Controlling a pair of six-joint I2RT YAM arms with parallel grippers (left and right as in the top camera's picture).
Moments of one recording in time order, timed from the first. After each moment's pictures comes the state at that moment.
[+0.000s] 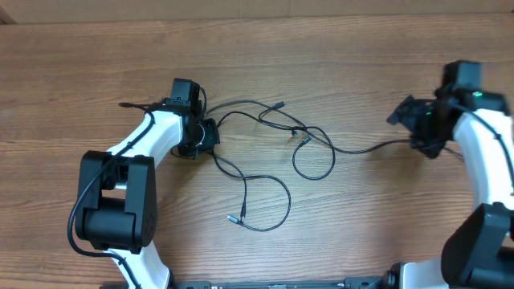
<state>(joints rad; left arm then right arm) -0.15 1.93 1.17 -0.62 0.21 -0.41 -0.18 1.64 1.25 -0.93 -0.15 0.55</state>
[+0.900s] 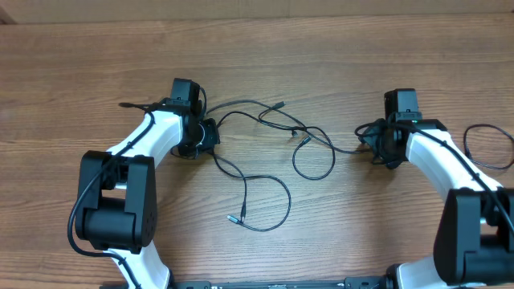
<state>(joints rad) -0.15 1.93 1.17 -0.62 0.21 -0.41 0.01 1.68 0.98 -0.59 0.04 0.81</state>
